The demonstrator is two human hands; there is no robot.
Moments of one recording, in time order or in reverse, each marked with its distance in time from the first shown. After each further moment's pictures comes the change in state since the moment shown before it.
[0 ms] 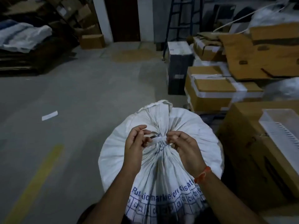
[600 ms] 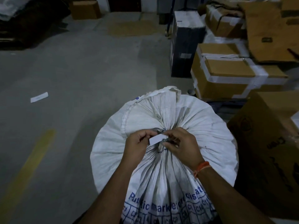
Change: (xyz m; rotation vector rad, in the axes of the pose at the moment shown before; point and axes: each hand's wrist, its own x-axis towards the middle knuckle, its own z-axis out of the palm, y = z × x) left_hand 0.068 -0.078 -0.032 0.445 -0.087 -0.065; right_hand 0.073 0.062 -0.027 -1.077 -0.107 -0.366
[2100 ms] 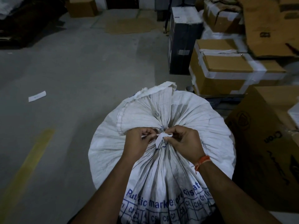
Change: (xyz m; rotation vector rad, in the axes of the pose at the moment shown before) left_hand 0.009 -0.001 0.009 0.310 -0.061 0.035; right_hand -0.005 0.005 -0.009 0.185 0.034 0.151
